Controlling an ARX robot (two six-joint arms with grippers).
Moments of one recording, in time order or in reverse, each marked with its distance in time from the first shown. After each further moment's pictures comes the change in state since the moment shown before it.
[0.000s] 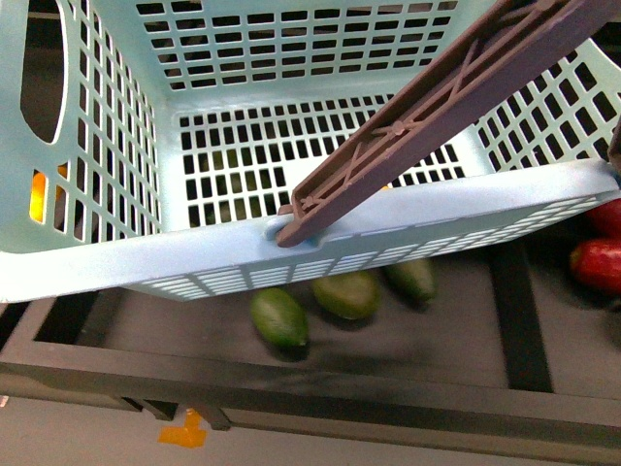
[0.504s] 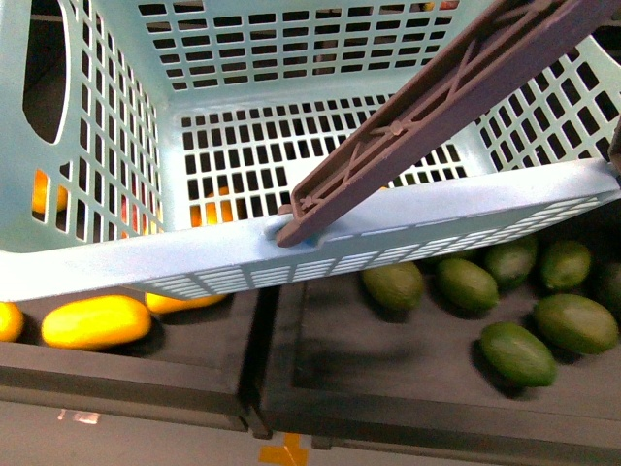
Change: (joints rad) left arm 0.000 0.000 0.000 0.000 0.002 0.000; right arm 0.000 0.000 0.000 0.000 0.000 0.000
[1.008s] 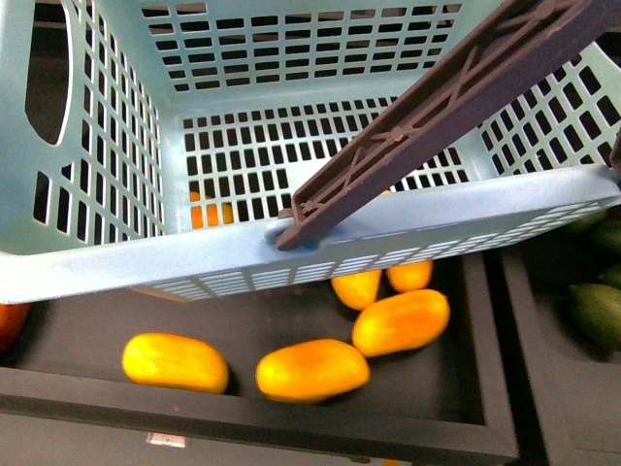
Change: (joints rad) left arm 0.000 0.000 0.000 0.000 0.001 0.001; right arm 0.000 0.000 0.000 0.000 0.003 0.000
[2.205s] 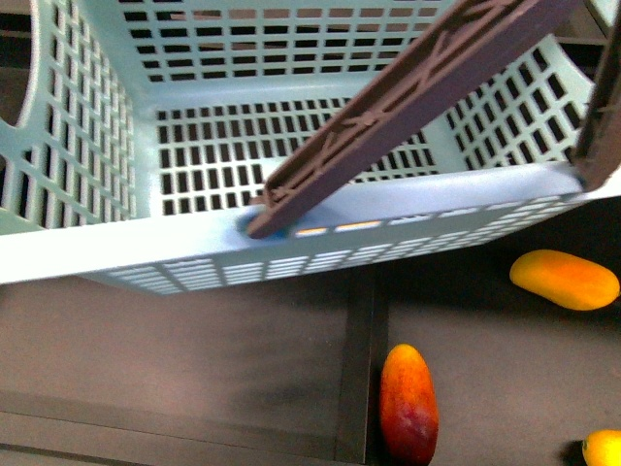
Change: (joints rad) left arm 0.011 0.000 0.000 0.000 -0.010 0.012; right arm -0.031 0.181 0.230 -0.492 0.376 0.293
